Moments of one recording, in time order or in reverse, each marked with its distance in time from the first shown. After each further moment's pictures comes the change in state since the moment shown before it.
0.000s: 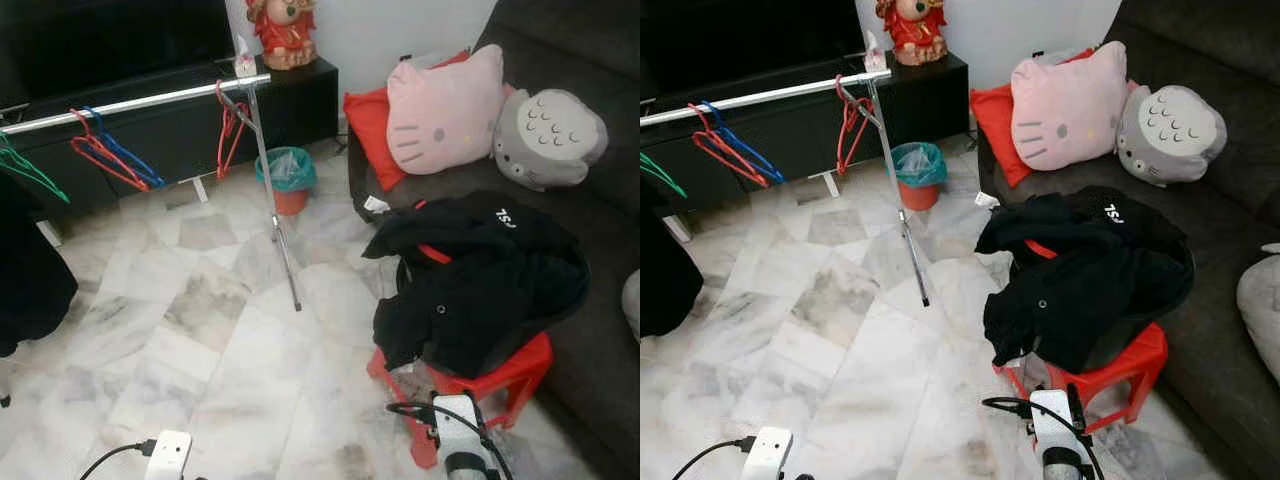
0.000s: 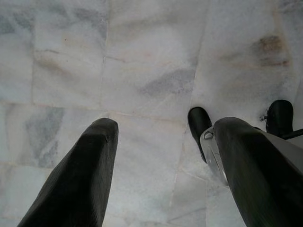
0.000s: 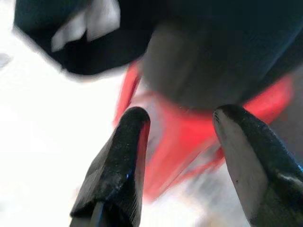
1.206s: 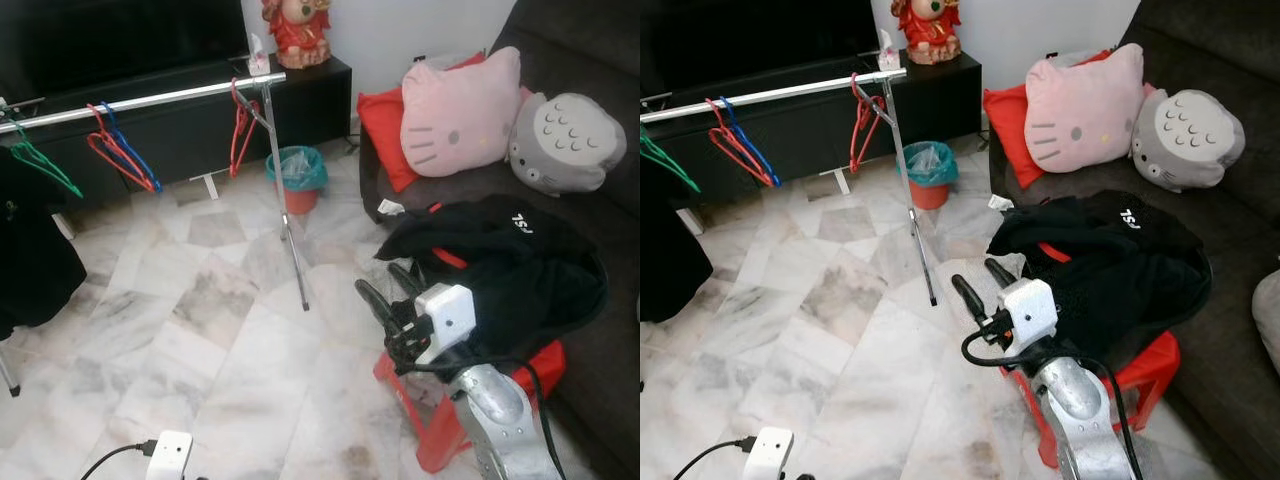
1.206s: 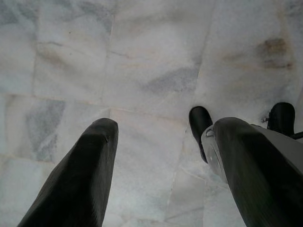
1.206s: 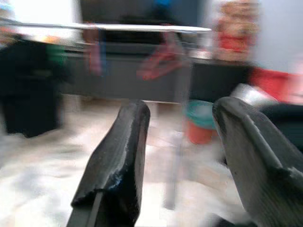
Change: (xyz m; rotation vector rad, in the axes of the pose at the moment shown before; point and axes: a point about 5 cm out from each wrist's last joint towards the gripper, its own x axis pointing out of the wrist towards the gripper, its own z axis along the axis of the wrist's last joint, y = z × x) left arm 0.000 -0.001 0.000 -0.003 -0.003 0.000; right arm -0.037 -0.015 0.175 -0.006 -0.678 0.375
